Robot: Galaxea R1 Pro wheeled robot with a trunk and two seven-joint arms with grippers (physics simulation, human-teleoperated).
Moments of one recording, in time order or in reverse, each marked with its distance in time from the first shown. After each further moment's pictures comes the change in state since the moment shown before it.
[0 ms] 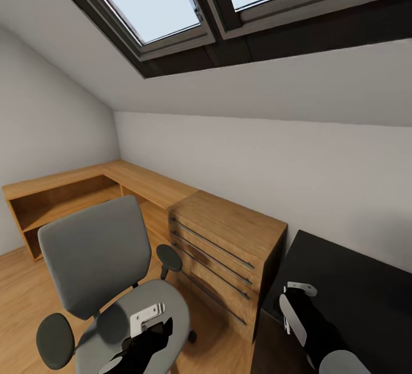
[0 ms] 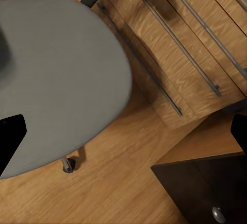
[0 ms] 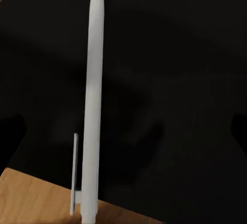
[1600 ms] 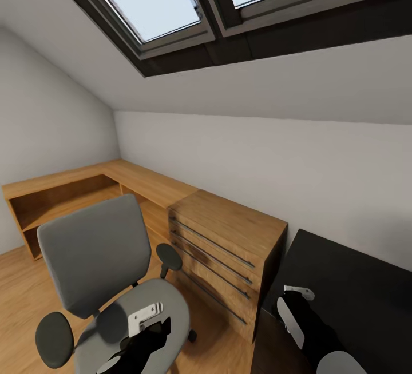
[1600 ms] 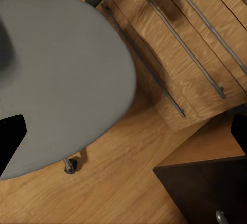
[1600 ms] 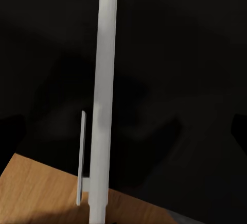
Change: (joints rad) left arm 0.000 0.000 0.014 0.000 0.000 0.000 0.001; right arm 0.000 0.010 0.010 0.033 0.000 0.008 -0.002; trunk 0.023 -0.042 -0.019
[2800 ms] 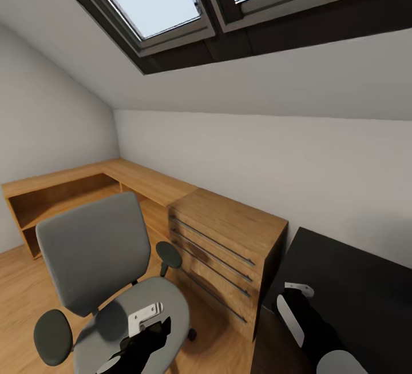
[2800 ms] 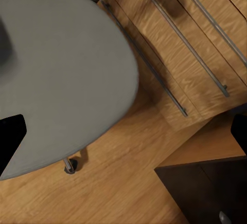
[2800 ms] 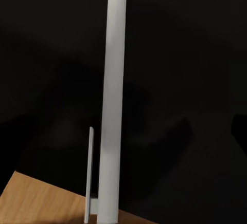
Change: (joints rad) left arm 0.000 0.000 0.000 0.000 0.000 0.000 0.000; right arm 0.000 0.000 0.001 -0.028 -0.001 0.000 0.000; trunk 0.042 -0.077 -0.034
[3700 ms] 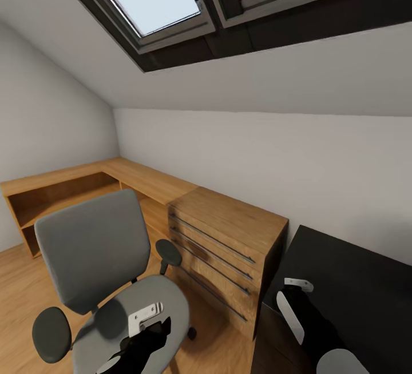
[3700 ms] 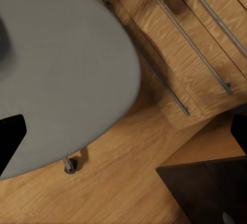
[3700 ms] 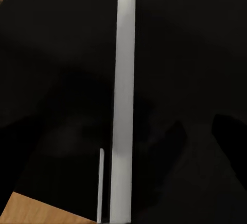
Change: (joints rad) left arm 0.000 0.000 0.000 0.000 0.000 0.000 -0.001; right arm 0.000 0.000 0.001 -0.039 -0.005 -0.006 -0.002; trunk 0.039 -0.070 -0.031
